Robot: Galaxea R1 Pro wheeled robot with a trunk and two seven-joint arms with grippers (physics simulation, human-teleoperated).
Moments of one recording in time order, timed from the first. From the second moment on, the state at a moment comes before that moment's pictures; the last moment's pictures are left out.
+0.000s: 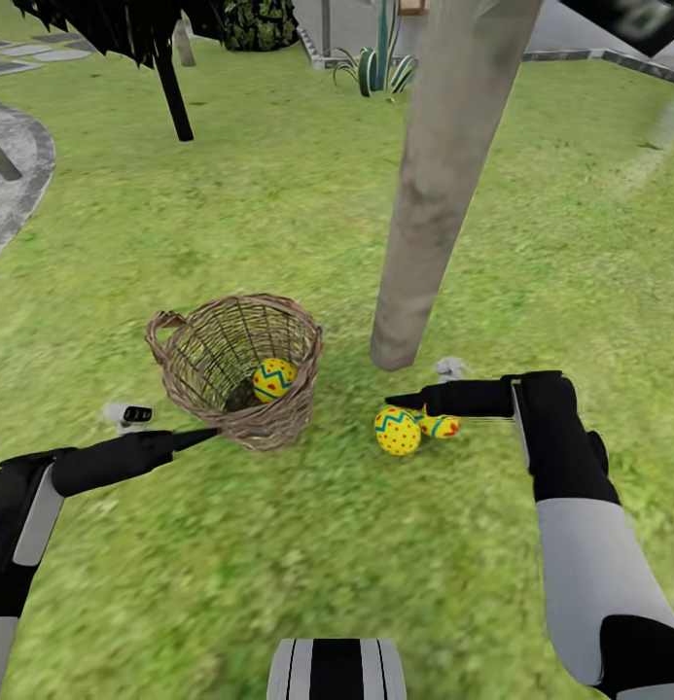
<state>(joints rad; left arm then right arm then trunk) -0.58 0.31 0.21 -1.38 0.42 1.00 -1.39 -0.93 -0.04 -0.16 -1.23 0.37 1.00 1.28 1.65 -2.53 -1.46</state>
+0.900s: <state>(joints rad) -0.58 0.30 0.21 -1.38 0.42 1.00 -1.43 -0.95 0.17 -0.05 -1.36 0.16 0.99 0.69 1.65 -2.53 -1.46</state>
